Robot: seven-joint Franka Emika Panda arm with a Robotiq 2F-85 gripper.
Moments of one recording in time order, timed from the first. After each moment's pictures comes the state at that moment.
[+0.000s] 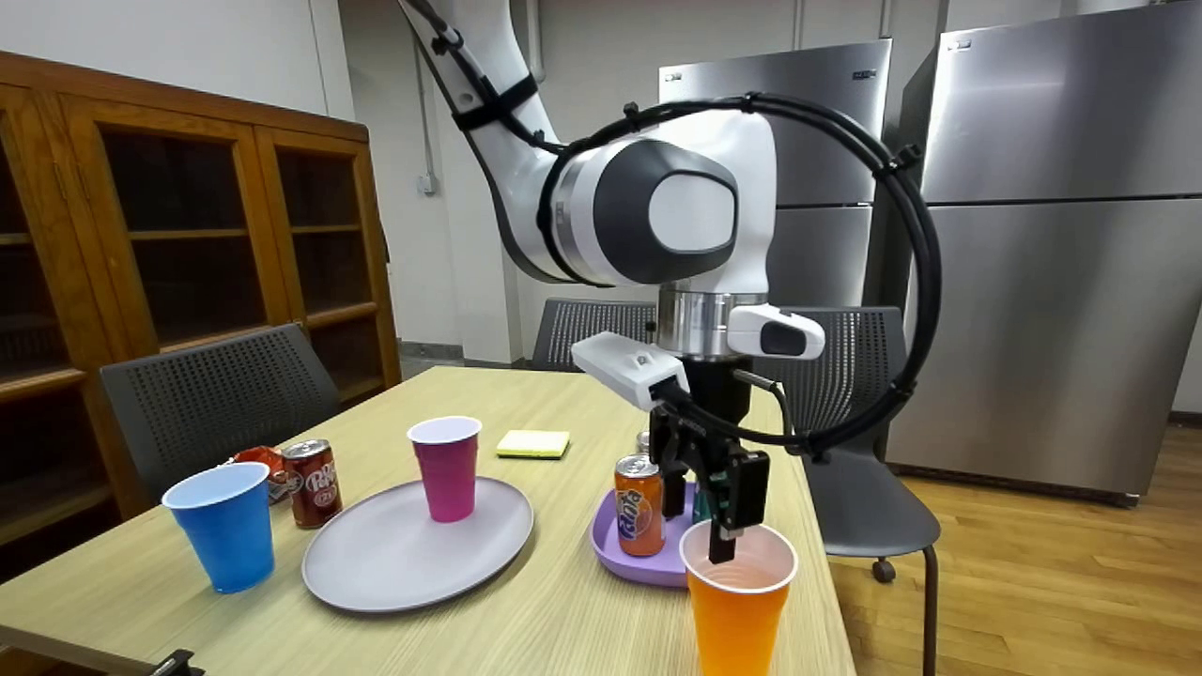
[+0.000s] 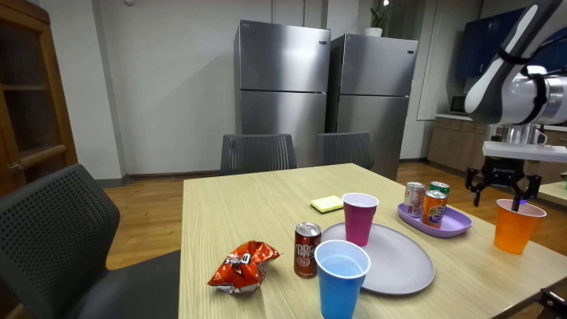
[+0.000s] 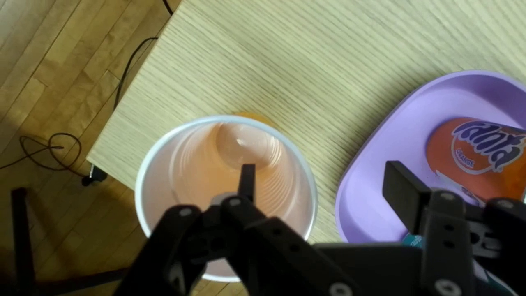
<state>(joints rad) -0.29 0.29 -0.35 -2.35 0.11 2.55 0.15</state>
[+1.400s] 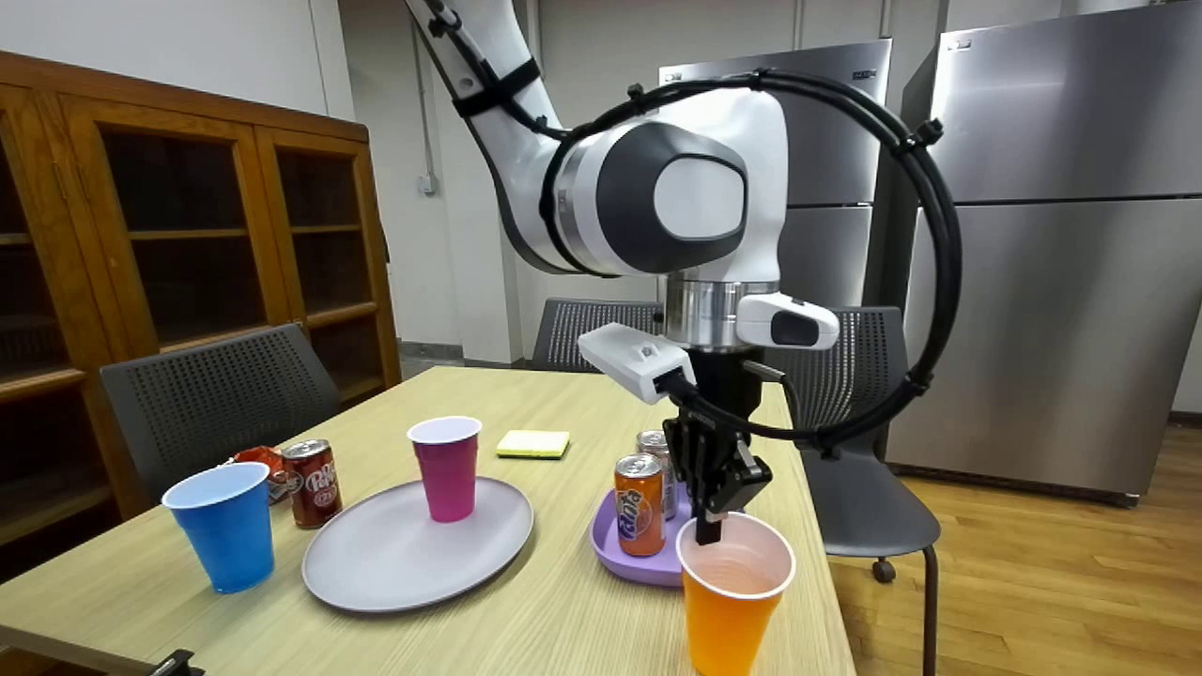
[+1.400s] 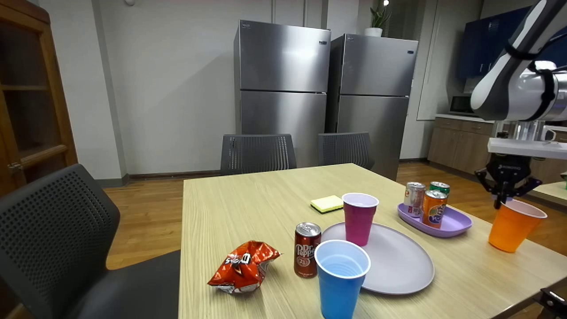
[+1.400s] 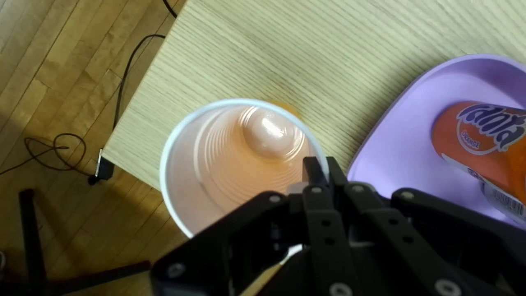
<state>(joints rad) -0.29 0.26 -0.37 -2.37 0.11 2.56 0.17</state>
